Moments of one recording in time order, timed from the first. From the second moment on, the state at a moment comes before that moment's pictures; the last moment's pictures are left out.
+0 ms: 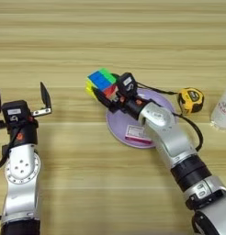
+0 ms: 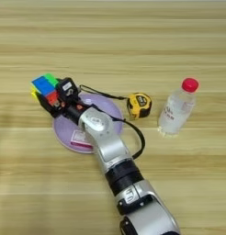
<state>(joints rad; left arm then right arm) 0.05 0.09 0.21 0.01 0.04 -0.33 0.14 -0.46 0.10 0.24 0.38 0.06 -0.03 0.37</state>
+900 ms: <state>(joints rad) 0.05 0.09 0.20 0.01 0.04 -0.33 0.14 -0.36 -0.02 0.13 0.40 0.00 -0.09 0.29</state>
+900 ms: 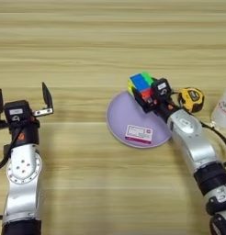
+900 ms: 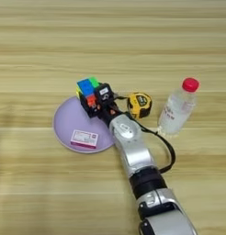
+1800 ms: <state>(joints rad) 0.05 0.09 0.20 0.02 0.04 -0.33 0.14 -0.27 -0.04 0.15 0.33 0.01 -0.03 0.32</state>
